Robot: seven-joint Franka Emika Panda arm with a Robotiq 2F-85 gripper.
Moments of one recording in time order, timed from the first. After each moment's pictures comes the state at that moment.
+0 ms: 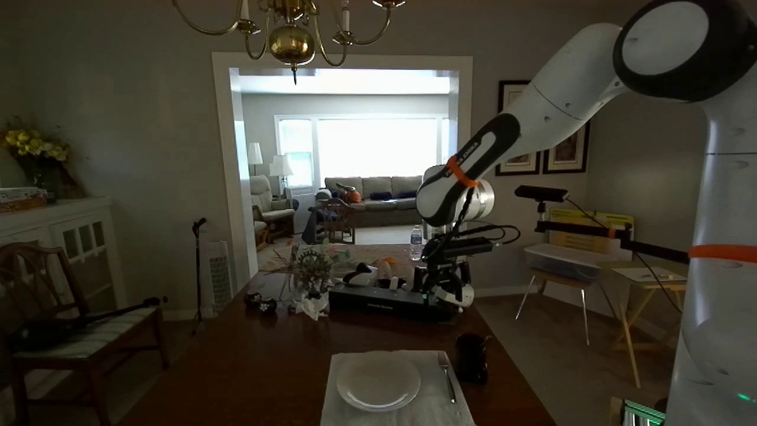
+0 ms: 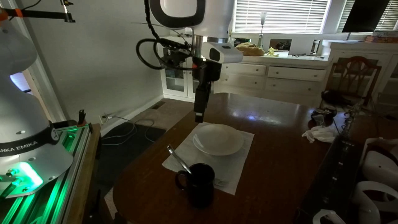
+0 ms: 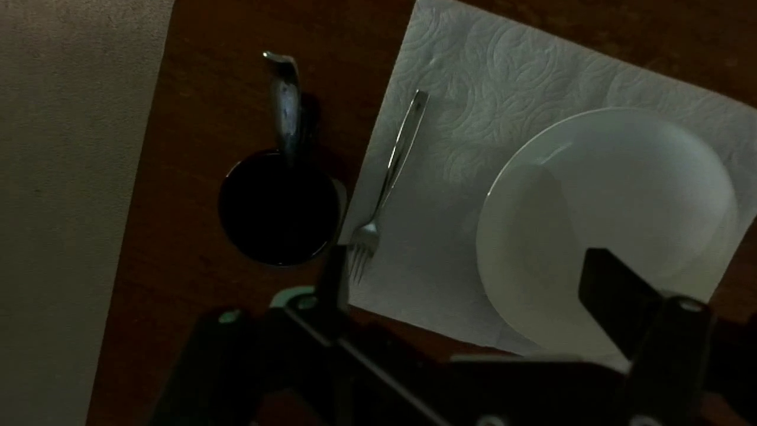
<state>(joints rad) -0.14 0.02 -0.15 -2.34 0.03 2.27 0.23</state>
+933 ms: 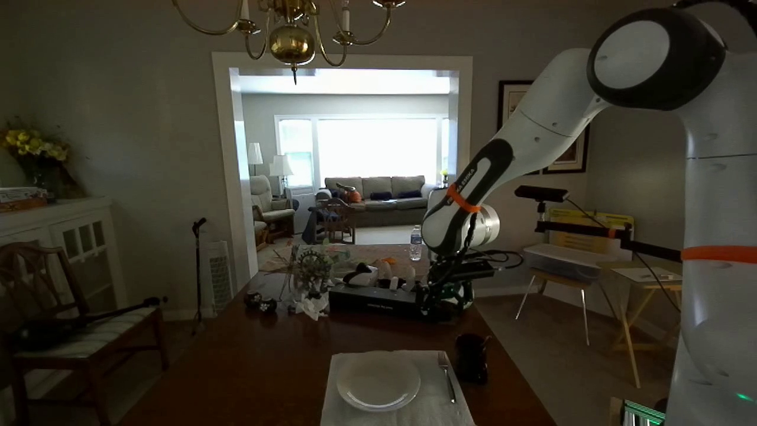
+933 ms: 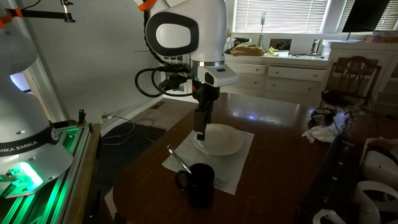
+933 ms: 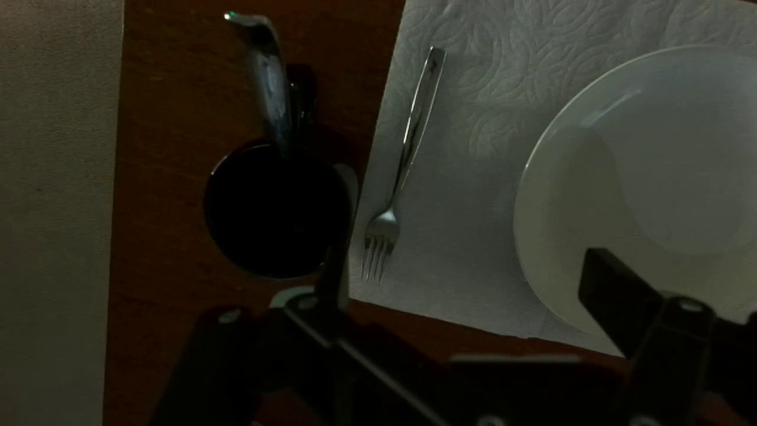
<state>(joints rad) -0.14 0.10 -0.16 -2.41 0.02 2.50 0.29</state>
